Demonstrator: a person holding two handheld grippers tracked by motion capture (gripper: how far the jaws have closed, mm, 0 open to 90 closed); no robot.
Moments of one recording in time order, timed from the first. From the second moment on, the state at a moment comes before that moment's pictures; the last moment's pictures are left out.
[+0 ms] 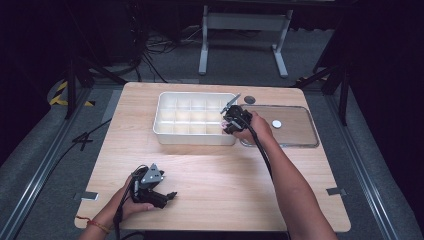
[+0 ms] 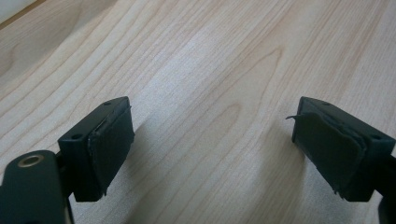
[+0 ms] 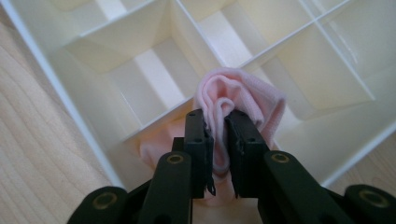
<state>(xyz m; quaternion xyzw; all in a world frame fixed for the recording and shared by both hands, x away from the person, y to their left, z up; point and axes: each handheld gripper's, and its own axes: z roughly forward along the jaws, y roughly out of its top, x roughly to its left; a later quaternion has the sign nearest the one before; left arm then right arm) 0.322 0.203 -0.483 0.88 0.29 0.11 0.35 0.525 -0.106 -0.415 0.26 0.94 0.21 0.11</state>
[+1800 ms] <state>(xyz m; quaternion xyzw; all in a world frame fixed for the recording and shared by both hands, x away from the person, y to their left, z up) 0.321 0.203 -0.483 0.88 0.29 0.11 0.36 0.522 -0.110 -0.413 0.29 0.93 0.22 0.10</state>
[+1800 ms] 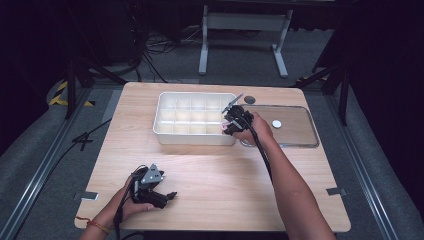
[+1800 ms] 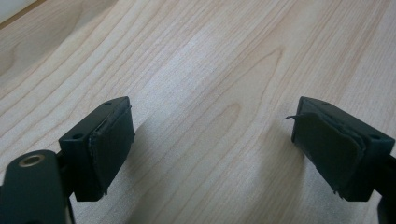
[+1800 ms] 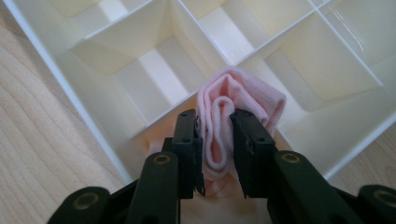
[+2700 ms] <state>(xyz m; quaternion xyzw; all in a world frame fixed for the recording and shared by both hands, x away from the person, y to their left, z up) 0.322 0.203 -0.483 0.88 0.29 0.11 0.35 0.504 -0.120 -0.381 0.28 0.91 0.29 0.13</state>
